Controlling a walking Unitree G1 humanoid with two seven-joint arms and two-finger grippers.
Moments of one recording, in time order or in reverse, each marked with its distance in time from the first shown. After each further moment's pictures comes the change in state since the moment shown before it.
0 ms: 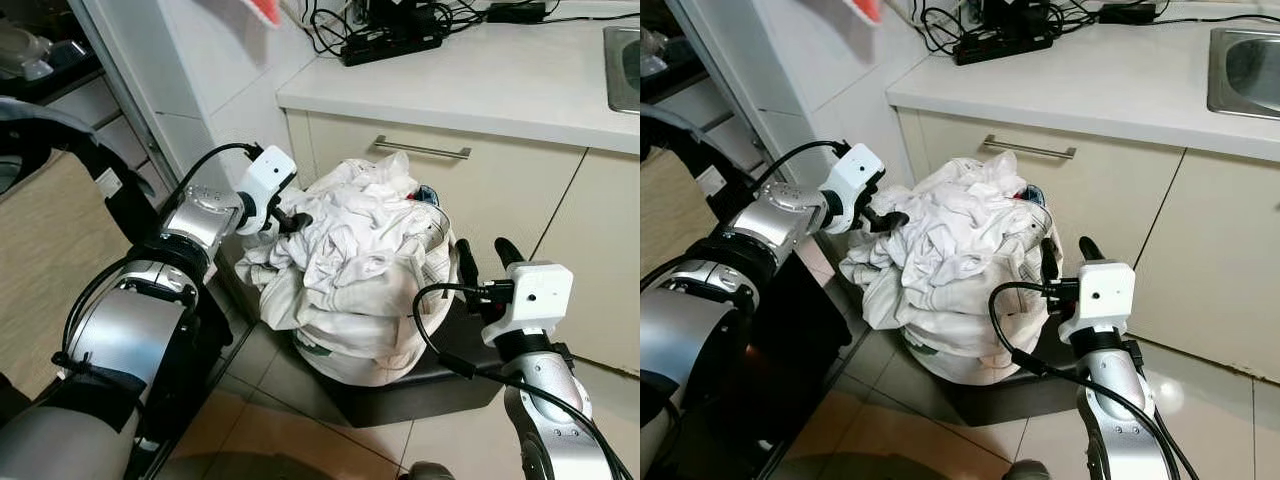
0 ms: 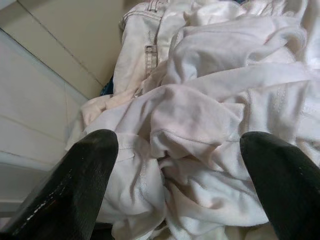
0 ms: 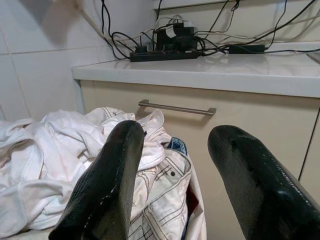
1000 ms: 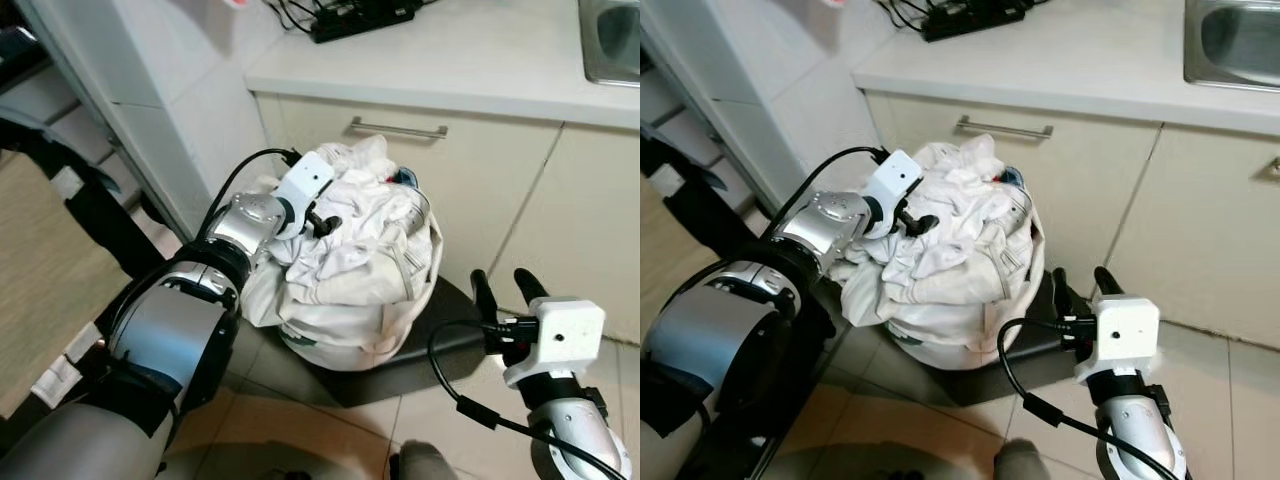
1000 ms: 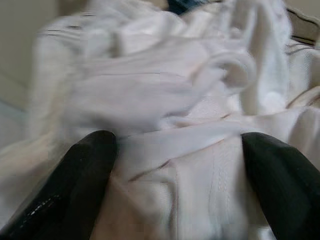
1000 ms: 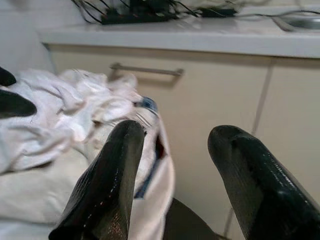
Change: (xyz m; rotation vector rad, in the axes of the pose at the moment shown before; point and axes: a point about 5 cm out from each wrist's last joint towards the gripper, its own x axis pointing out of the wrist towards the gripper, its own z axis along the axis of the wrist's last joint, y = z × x) left arm 0.031 -0.040 0.011 0.037 0.002 0.048; right arm -0.043 -0.002 0.013 -0.017 0.071 -0.012
